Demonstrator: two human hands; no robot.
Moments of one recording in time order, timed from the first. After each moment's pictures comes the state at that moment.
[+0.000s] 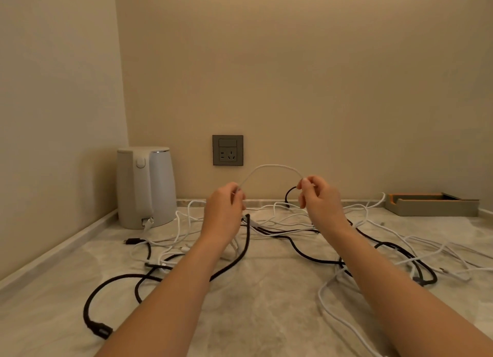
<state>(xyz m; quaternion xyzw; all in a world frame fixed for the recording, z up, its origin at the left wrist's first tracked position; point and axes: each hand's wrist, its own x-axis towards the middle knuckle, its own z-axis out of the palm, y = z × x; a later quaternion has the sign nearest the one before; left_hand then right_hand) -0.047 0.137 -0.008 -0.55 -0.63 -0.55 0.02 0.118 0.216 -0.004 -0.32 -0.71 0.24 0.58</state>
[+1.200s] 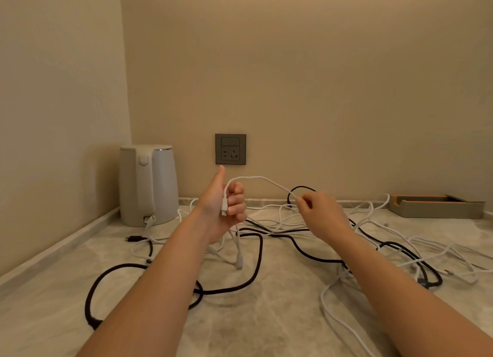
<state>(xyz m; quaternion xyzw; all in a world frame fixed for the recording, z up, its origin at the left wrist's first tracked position) -0.056 0.117 0.017 -0.37 -0.34 -0.66 -0.55 0.120 0.221 -0.013 -0.47 -0.79 0.05 0.38</state>
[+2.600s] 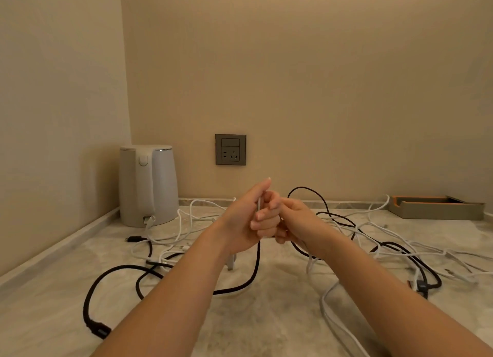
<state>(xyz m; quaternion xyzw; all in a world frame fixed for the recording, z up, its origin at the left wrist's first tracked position) -0.020 0.118 0.010 -0.51 -0.25 -0.53 -0.63 0.095 0.172 -0.004 -0.23 -0.72 0.55 0.35</state>
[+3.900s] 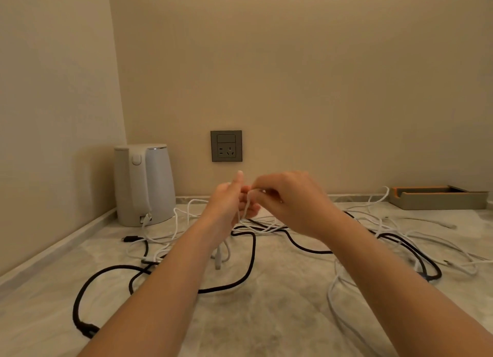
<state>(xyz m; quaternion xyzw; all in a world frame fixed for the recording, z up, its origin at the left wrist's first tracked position) -0.029 0.125 0.013 -0.42 -0.50 -0.67 -0.37 0.106 0.144 0.035 -0.21 -0.91 -0.06 0.35</state>
